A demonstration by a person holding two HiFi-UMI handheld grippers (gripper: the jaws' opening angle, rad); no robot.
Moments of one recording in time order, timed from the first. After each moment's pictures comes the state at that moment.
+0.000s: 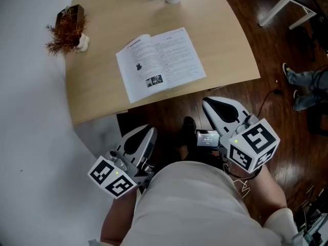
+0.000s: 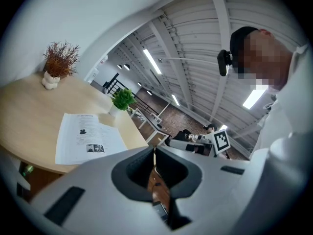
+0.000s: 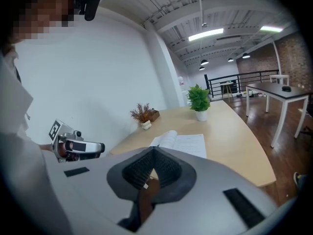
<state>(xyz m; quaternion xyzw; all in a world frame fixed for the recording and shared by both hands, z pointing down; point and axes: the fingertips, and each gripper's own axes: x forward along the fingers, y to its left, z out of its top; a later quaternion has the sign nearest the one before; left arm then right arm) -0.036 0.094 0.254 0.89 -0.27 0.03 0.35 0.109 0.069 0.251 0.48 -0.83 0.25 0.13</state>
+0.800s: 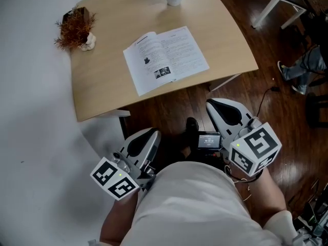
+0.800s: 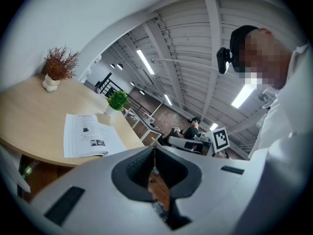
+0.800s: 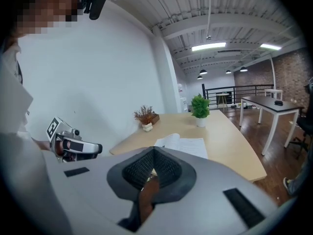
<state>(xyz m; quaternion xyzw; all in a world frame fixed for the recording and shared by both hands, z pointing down) -0.088 0.148 0.244 0.91 -0.23 0.02 0.34 0.058 0.126 0.228 0.52 -0.82 0.20 0.14</state>
